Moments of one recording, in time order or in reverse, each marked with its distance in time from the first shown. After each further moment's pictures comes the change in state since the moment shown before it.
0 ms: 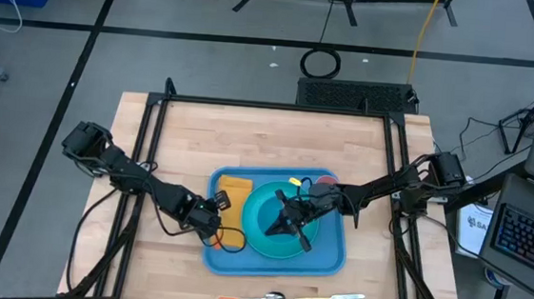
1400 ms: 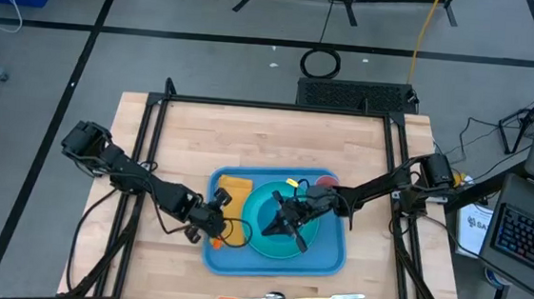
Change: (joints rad) left arm 0.002 -0.009 0.000 0.132 0.102 -0.392; right arm -0.005 0.087 0.000 0.128 0.003 0.015
